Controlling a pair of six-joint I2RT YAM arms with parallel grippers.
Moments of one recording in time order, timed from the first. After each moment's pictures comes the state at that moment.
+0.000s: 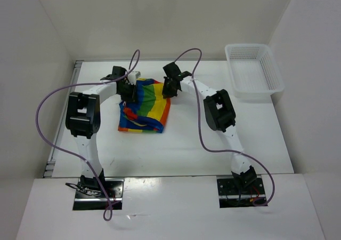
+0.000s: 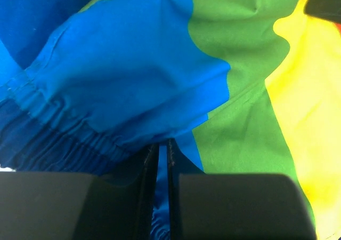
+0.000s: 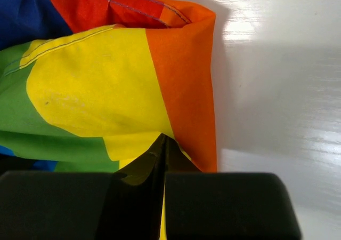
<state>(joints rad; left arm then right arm) -0.11 2.06 1.46 -0.46 0.38 0.07 0.55 2.45 2.07 -0.59 -0.05 0.67</state>
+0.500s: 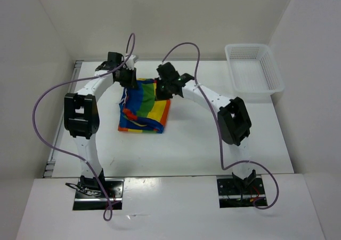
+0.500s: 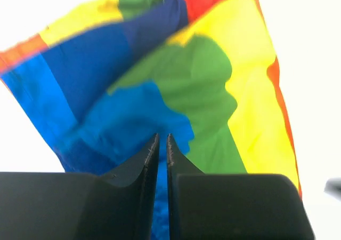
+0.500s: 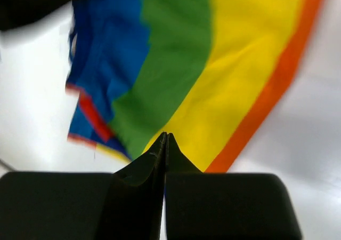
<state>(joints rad) -0.09 2.04 1.66 -0.54 0.43 0.07 0.66 2.09 1.82 -0.57 -0.07 0.60</state>
